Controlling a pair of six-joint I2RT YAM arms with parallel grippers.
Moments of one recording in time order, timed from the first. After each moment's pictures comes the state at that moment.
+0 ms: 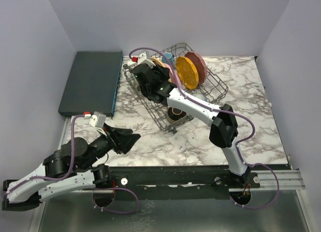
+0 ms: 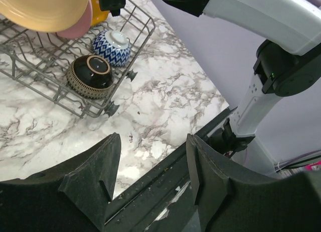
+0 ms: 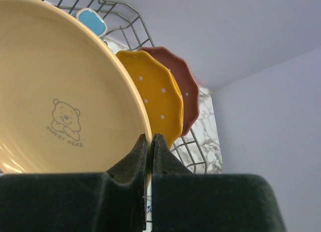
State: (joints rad) left arm -1.24 0.26 0.76 -0.56 -0.43 -0.61; right arm 0.95 2.15 2.04 -0.31 1.18 -0.39
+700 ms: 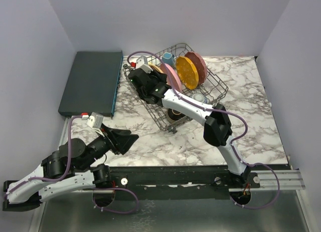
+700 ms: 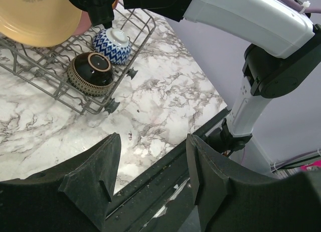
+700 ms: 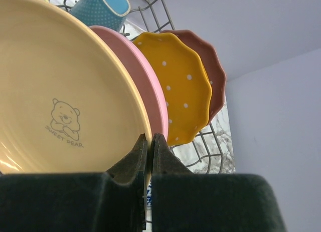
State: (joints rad) left arm -1.24 0.24 0.76 -0.60 -0.44 -0.63; right arm 0.95 2.24 2.10 -0.45 1.17 -0.25
